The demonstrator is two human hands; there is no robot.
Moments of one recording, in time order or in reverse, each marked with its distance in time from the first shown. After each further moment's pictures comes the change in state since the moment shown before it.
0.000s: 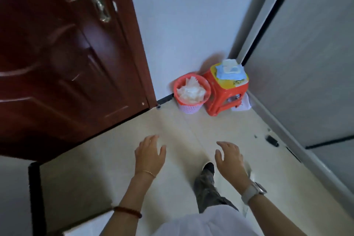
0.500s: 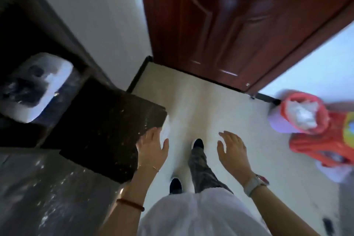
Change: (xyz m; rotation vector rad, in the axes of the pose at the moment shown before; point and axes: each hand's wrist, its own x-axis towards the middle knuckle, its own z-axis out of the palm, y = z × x) left_hand -0.289 -0.227 -0.036 -0.203 0.308 -0.770; right_hand -0.166 -0.173 0.155 -0.257 -0.401 -0.783
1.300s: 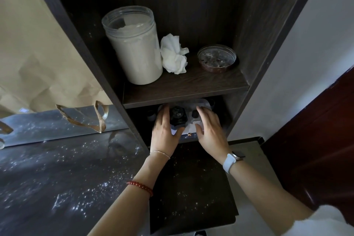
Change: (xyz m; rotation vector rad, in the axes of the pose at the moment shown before) left_hand 0.052 -0.127 -0.203 -0.338 0.943 -0.597; right_hand 0.150 -0.410 0.063 0.199 -0.288 -1.393
